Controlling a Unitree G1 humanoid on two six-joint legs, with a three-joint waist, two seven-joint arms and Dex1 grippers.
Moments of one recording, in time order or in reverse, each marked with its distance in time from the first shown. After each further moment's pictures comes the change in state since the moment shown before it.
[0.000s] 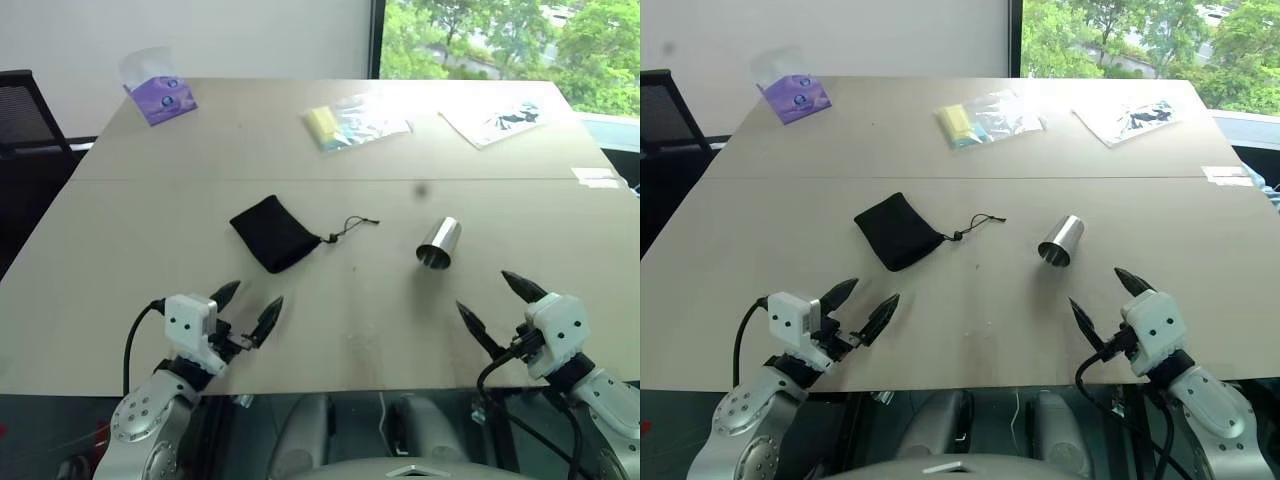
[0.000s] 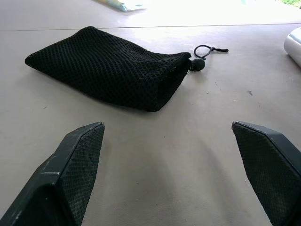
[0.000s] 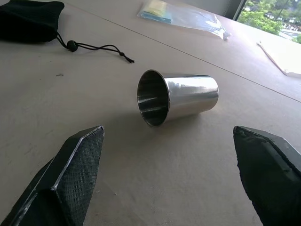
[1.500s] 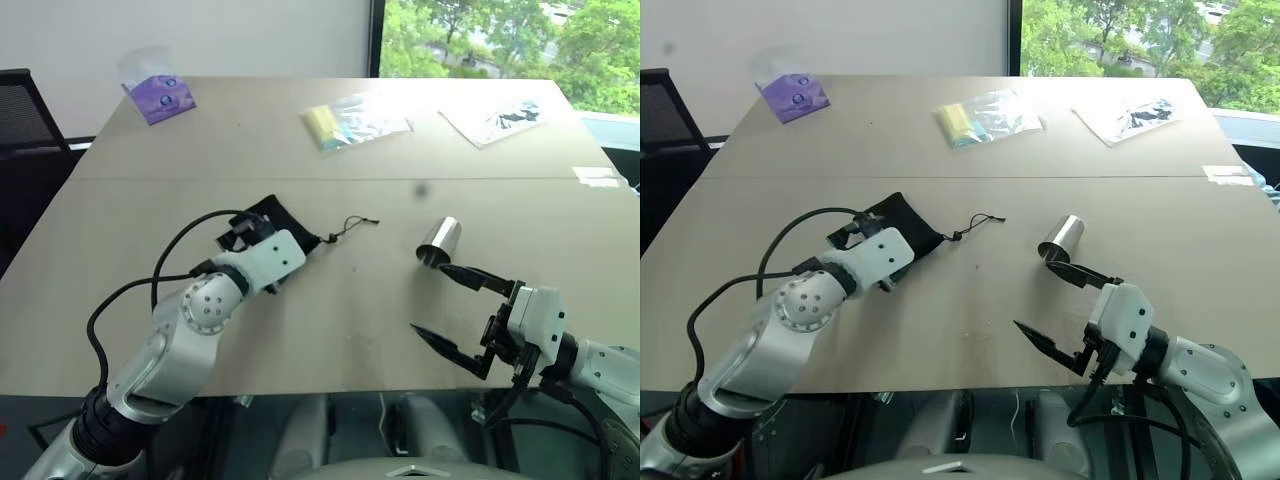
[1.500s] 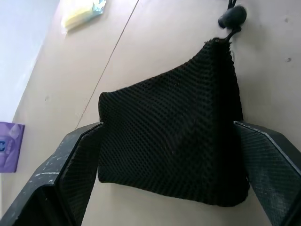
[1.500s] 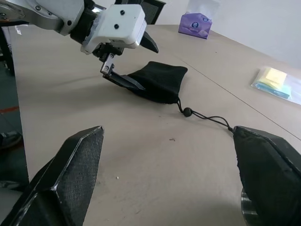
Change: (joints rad) left arm -0.583 0.462 -0.534 -0.158 0.733 0.626 0.123; right arm -0.185 -0.208 0.085 -0.109 0.228 0.060 0.247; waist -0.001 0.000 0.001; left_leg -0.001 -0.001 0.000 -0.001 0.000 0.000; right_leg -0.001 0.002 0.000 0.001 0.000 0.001
